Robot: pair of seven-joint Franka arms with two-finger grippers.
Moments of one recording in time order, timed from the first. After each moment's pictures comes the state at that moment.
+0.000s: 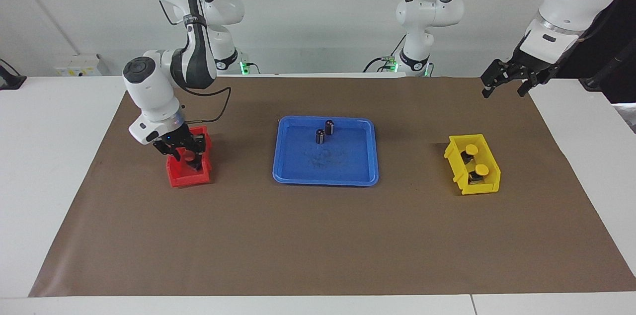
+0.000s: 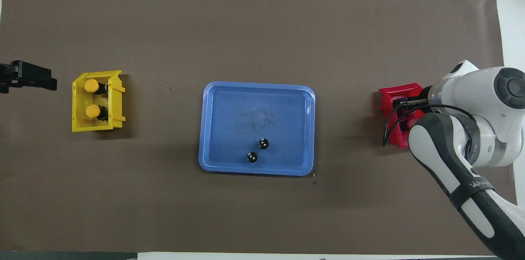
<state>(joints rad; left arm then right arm) -0.06 -0.04 -0.02 -1.60 -0.03 1.57 -0.04 -0.02 0.06 0.00 -2.24 0.01 2.38 -0.08</state>
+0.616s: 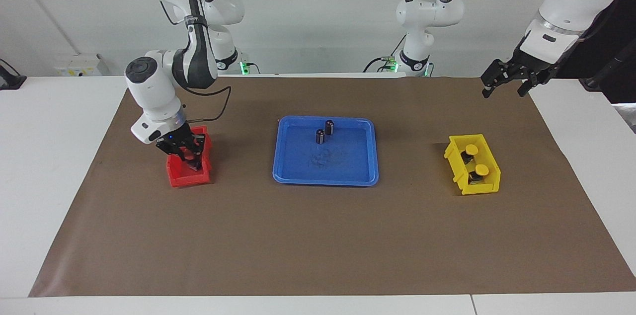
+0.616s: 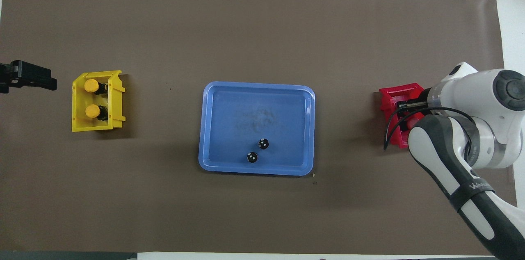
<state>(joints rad) -0.06 -0.04 -0.02 -1.60 -0.03 1.57 -0.04 -0.02 0.05 0.00 -2.20 0.01 2.29 -0.10</state>
